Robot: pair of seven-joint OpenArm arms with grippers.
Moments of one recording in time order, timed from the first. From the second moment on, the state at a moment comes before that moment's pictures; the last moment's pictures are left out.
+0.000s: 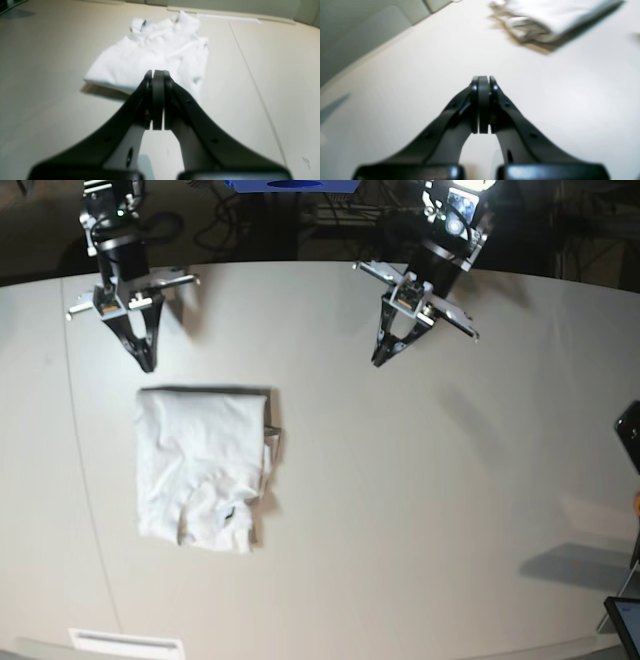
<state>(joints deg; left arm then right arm) 33.4 -14.5 4.5 99.3 18.2 -9.5 -22.1 -35.6 12.6 -0.7 94.8 5.9 7.4 29.6</state>
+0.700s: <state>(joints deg) 50.9 -14.6 4.5 85.6 18.1 -9.3 -38.7 -56.2 4.2 4.6 80.6 5.9 7.4 43.8</state>
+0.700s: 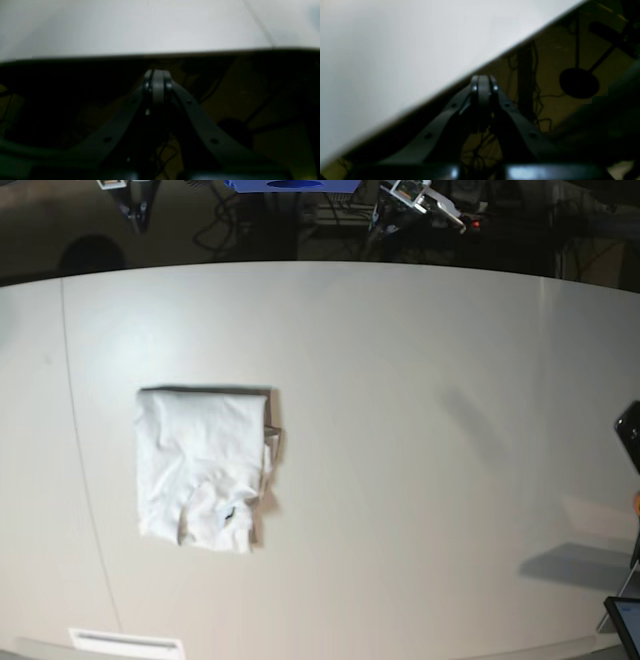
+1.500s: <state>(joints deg) 19.0 -3.8 4.8 7.5 17.0 -8.7 -40.5 -22.5 3.1 -16.0 13.0 5.9 -0.8 43.5</state>
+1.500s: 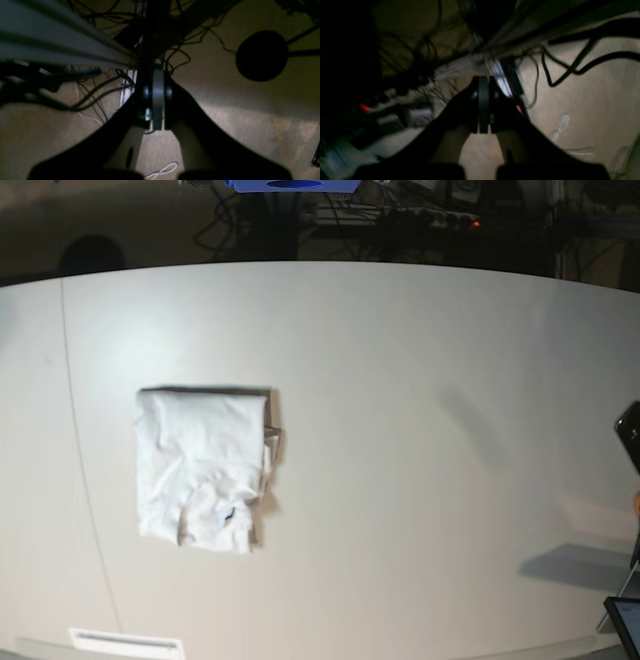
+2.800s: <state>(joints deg) 8.8 0.4 4.7 5.3 -2.0 -8.3 -17.1 -3.2 1.4 -16.0 6.3 6.2 -0.8 5.3</state>
